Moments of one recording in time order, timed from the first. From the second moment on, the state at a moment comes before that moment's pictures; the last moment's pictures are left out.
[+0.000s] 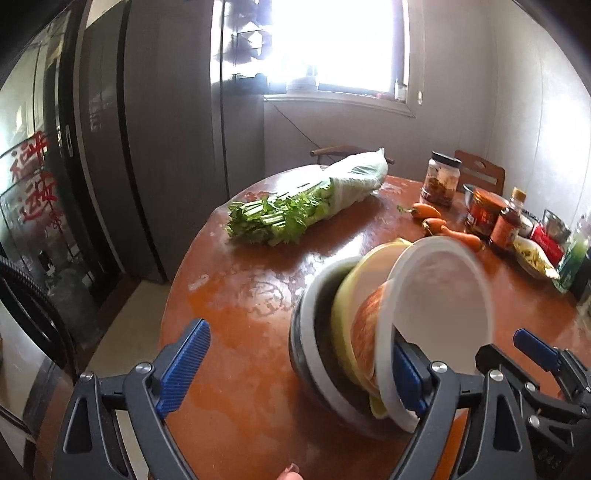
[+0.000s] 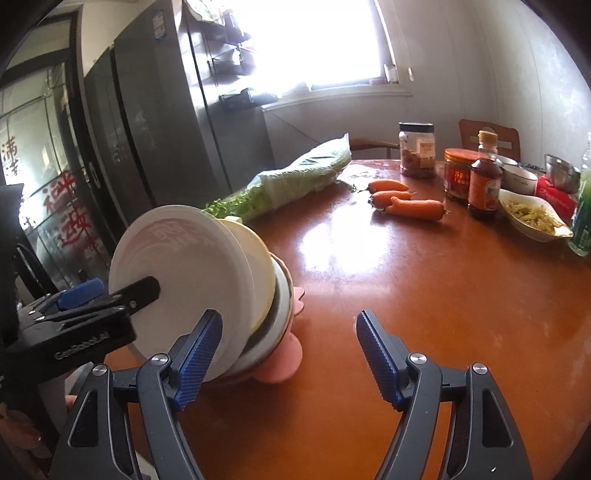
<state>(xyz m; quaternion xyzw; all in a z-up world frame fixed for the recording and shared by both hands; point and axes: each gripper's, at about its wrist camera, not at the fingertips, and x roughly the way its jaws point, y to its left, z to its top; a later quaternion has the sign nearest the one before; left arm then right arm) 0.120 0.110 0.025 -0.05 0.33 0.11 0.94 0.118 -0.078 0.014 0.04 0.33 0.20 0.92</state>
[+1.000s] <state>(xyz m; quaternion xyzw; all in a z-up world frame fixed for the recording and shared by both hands) 0.006 0.059 0.016 -0.02 0.31 0.07 0.95 0.013 -0.125 0.020 -0.01 0.29 0.20 0.93</state>
